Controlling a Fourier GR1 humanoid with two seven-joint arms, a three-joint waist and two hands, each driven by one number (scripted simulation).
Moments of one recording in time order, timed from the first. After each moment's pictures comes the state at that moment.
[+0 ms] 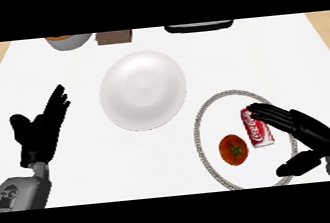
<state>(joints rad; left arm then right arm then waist) -0.16 0.32 -0.07 -1.39 0.16 0.14 0.13 -0.15 -0.57 0.29 -1.26 0.36 0.12 -0.85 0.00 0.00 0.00</state>
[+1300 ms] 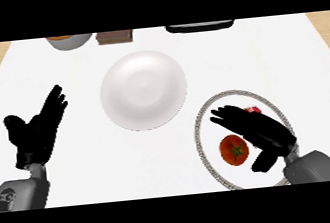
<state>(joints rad) -0.15 0.26 0.01 -1.43 0.09 0.06 0.16 -0.18 -0.36 0.35 -1.33 0.89 0.14 -0.45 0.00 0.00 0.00</state>
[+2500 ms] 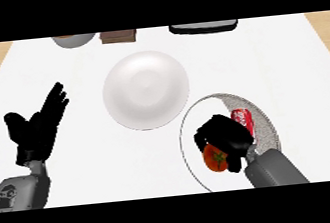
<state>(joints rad) -0.17 0.23 0.06 -1.42 0.05 0.01 0.17 -0.26 -0.16 0.42 -1.26 1.11 0.20 -0.33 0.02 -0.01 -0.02</state>
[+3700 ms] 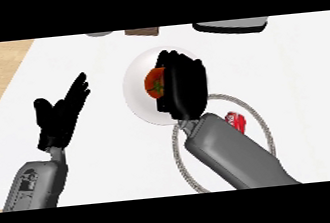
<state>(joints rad) -0.26 0.19 -0.02 -1.38 0.03 -0.01 0.19 -0.74 0.00 0.56 -1.26 1.16 -0.35 0.91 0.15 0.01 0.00</state>
